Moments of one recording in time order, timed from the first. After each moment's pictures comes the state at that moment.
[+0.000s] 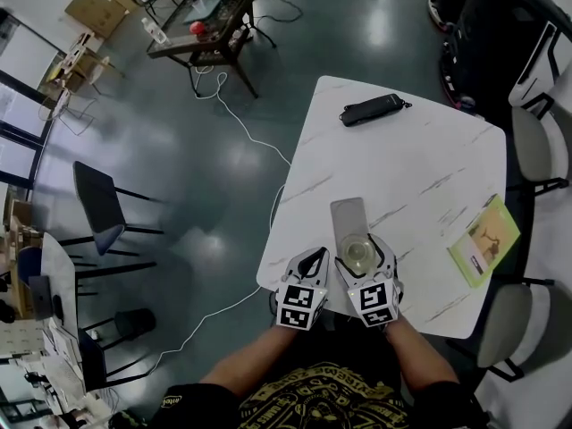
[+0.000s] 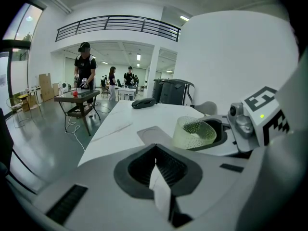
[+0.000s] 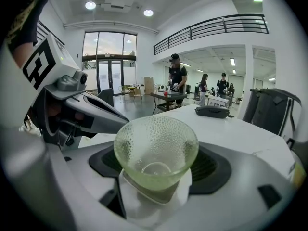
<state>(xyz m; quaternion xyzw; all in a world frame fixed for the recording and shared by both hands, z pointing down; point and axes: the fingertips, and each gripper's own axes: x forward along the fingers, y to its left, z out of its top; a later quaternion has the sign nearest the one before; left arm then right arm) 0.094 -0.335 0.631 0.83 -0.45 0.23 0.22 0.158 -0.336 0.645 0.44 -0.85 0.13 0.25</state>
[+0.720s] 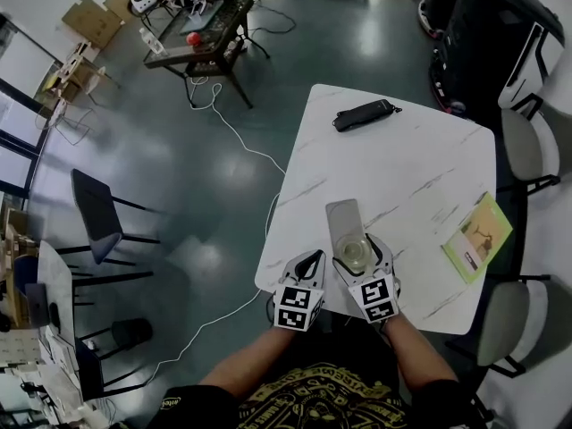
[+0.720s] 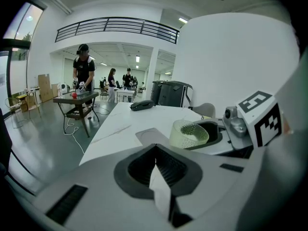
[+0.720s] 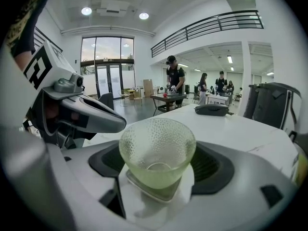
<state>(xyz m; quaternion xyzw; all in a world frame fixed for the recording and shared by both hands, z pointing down) 0.096 -0.329 0.624 0.84 -0.44 0.22 0.22 0.163 -0.336 0.645 0.44 -0.85 0.15 0.23</state>
